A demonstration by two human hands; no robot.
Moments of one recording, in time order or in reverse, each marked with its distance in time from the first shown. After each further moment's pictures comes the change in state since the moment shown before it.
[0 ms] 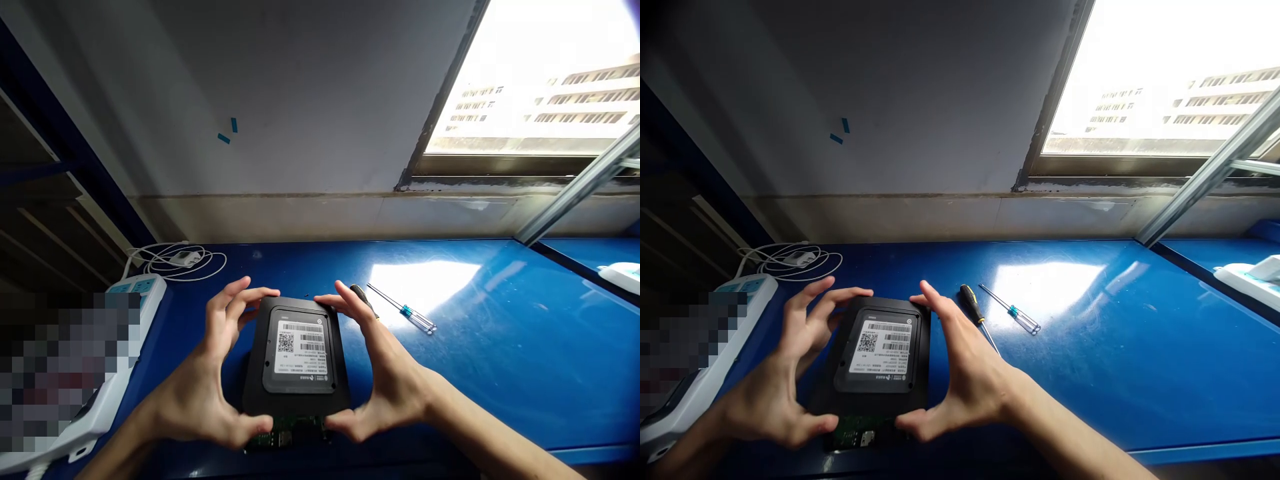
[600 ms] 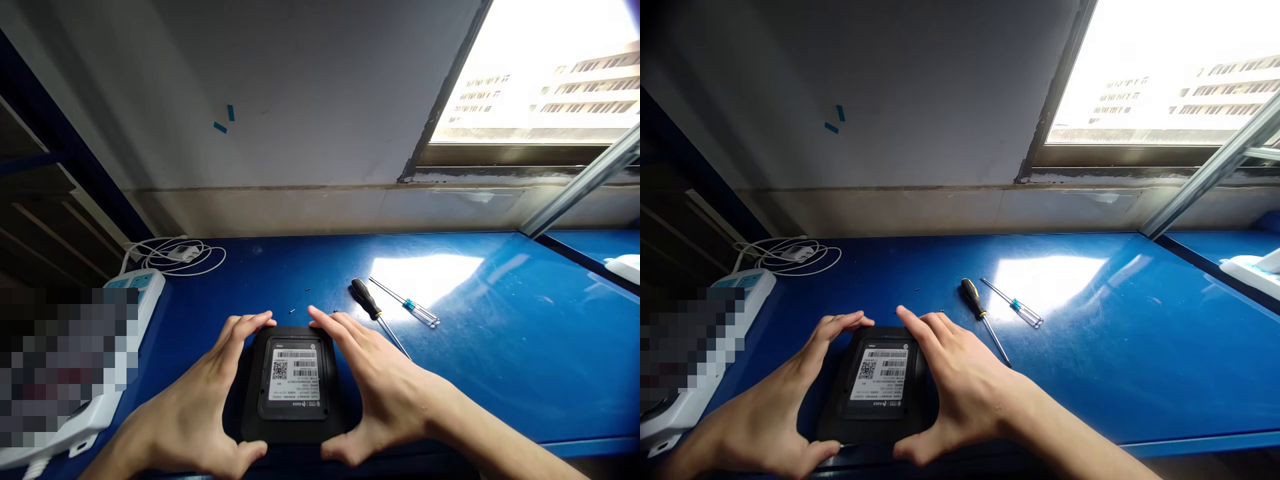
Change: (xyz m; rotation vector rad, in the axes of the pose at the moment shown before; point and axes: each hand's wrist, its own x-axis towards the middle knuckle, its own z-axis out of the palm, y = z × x) left_hand -0.029 -0.013 -0.003 0.383 -0.248 -0.056; right_hand -0.001 -0.015 0.006 -0.200 -0.307 0.124
